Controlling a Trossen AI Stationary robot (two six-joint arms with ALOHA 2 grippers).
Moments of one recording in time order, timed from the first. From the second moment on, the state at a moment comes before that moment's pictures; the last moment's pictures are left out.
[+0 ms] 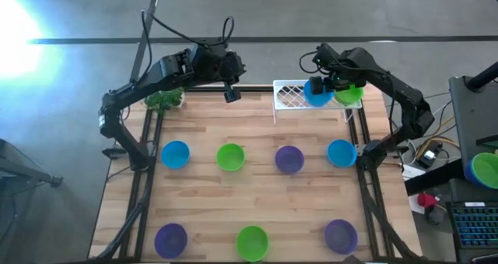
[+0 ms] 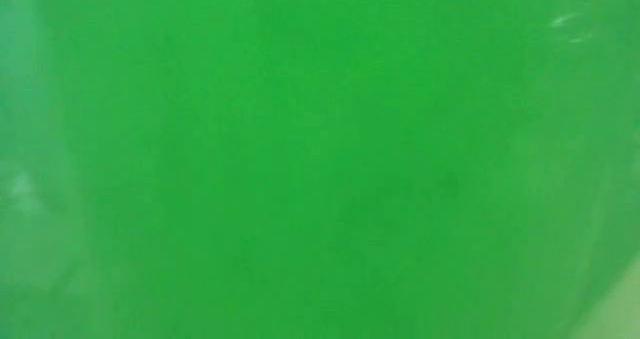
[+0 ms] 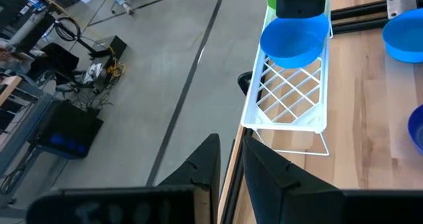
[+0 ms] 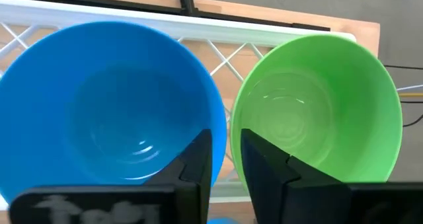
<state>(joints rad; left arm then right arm) 0.34 1.60 1.98 -0.85 -0.27 0.42 -0.78 1.51 1.52 -1.41 0.32 0.70</state>
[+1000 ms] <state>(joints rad) 0.34 1.60 1.98 -1.10 -0.31 0.31 -0.78 1.26 1.61 -1.35 0.29 0.68</state>
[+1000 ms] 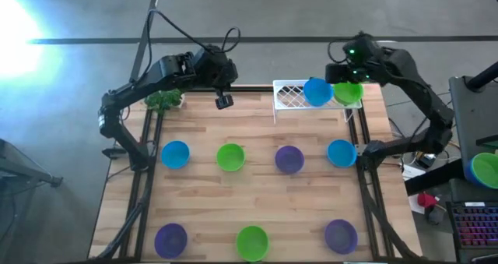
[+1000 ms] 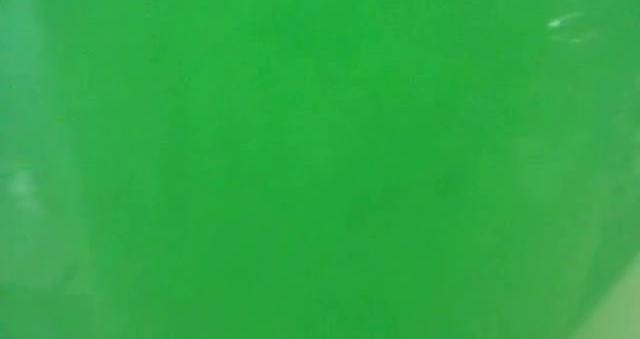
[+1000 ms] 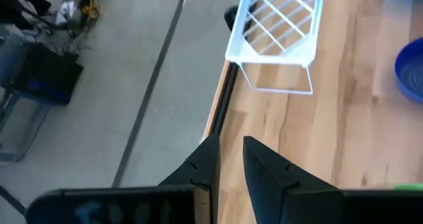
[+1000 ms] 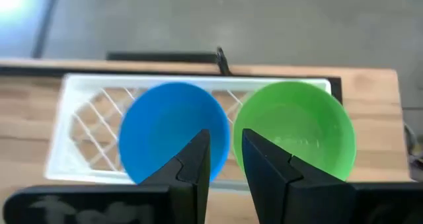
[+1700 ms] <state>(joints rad) 0.28 1.54 1.98 -1.22 -0.28 0.14 -0.70 1.15 1.60 -1.33 -0.09 0.21</state>
